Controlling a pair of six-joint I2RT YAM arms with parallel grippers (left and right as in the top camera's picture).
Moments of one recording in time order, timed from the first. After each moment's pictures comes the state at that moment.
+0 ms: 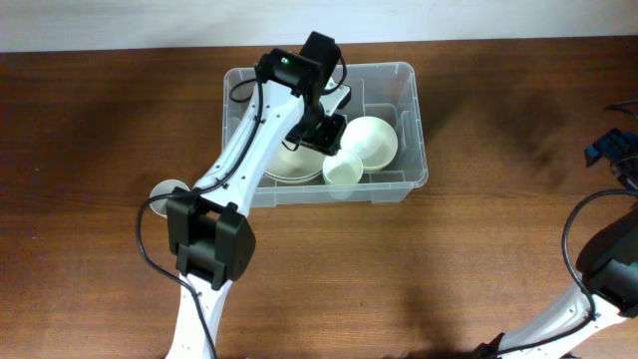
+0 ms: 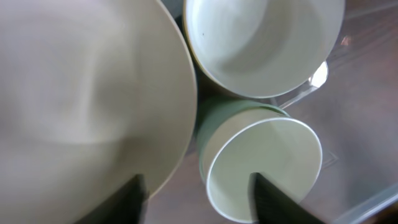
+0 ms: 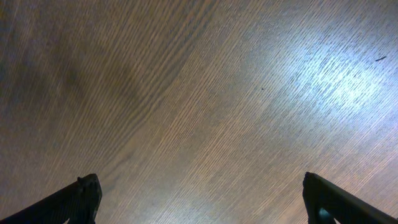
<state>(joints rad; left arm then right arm) -0.47 2.30 2.34 -1.43 0.18 0.01 -0.65 2.09 1.96 -1.36 0.08 0.37</state>
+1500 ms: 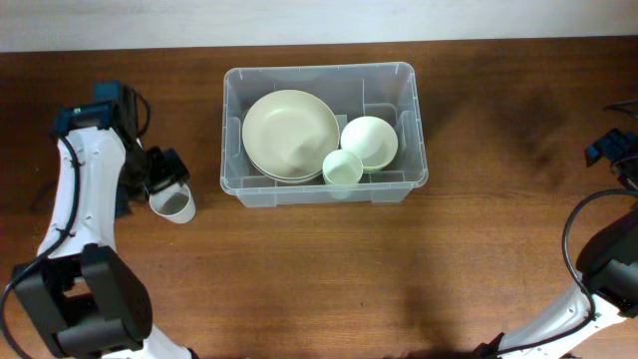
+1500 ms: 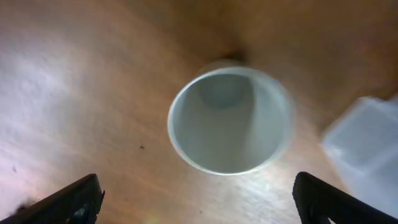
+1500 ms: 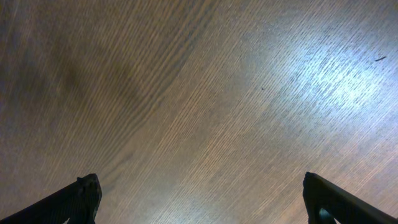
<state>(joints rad) 0.19 1.81 1.54 -1.31 -0.06 -0.40 -0.65 2.09 1.96 -1.36 0.08 0.37</state>
